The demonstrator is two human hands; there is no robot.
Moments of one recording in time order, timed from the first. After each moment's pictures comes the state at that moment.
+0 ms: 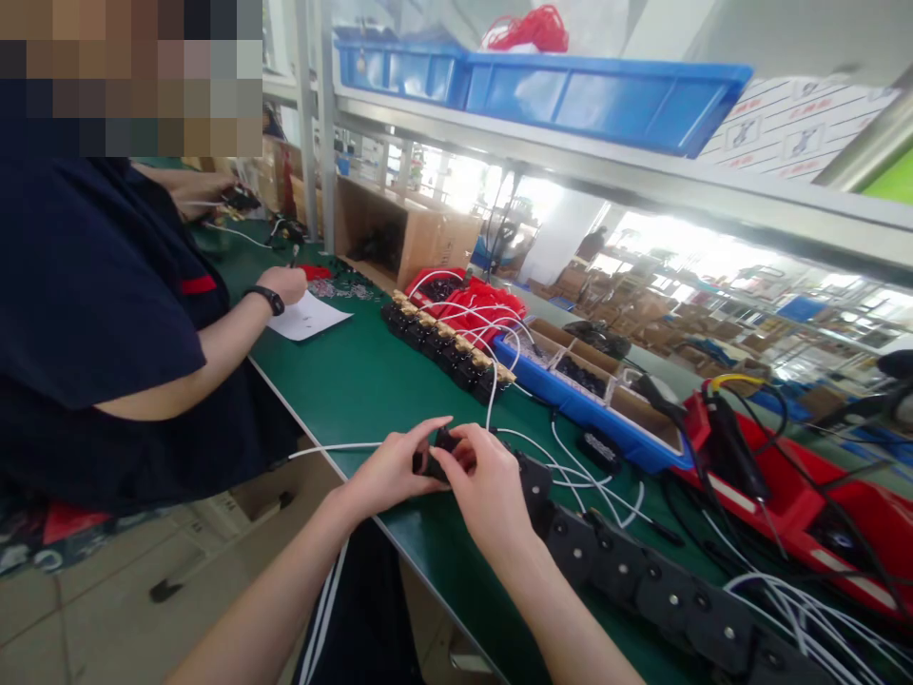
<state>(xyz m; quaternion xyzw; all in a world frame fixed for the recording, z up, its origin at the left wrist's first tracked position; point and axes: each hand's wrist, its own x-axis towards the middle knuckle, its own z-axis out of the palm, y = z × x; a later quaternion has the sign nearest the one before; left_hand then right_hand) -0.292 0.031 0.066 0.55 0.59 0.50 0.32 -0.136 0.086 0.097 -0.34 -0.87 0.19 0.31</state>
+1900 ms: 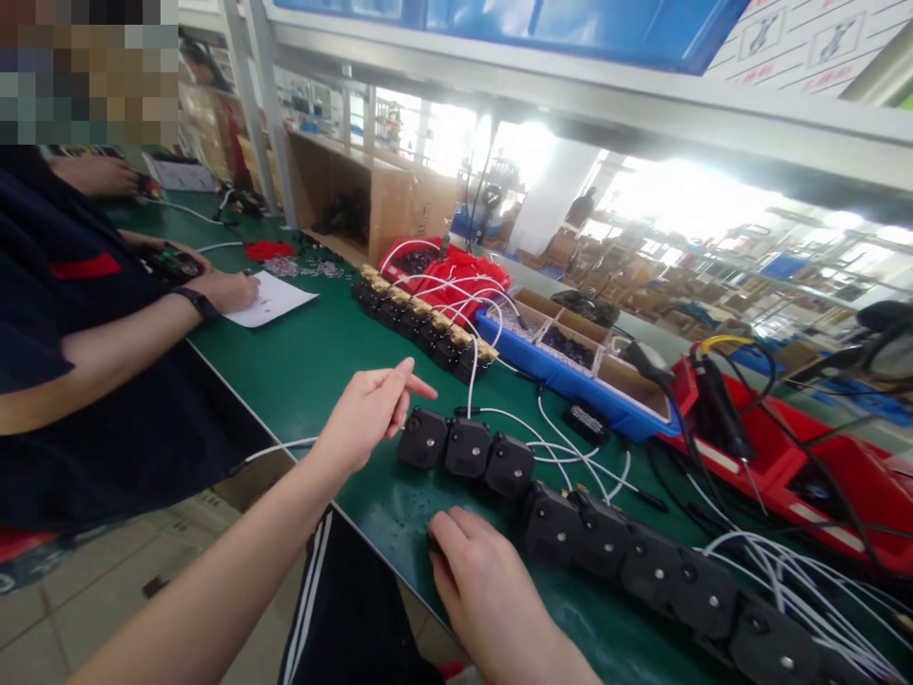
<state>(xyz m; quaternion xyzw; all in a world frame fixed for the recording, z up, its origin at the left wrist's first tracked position) -0.279 0.061 0.123 0.45 0.62 0.56 0.31 -0.078 0.043 0.065 -0.31 -0.93 0.18 0.10</state>
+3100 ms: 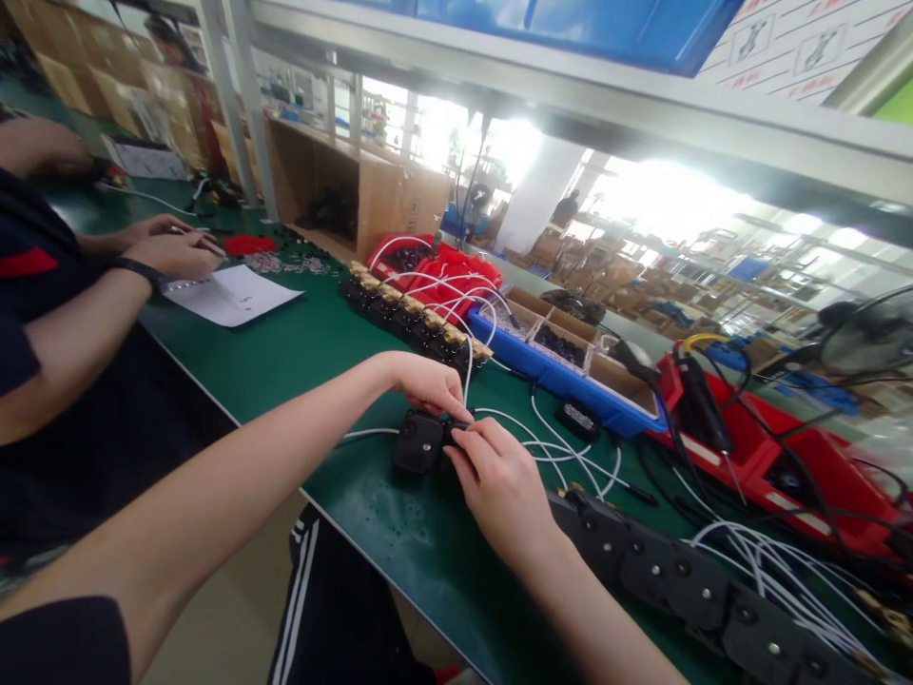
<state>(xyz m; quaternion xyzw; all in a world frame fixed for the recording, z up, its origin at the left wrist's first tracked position) -0.299 0.167 0.131 0.68 0.46 0.10 0.56 -0.101 0.108 0.096 -0.25 -0.91 0.00 0.32</state>
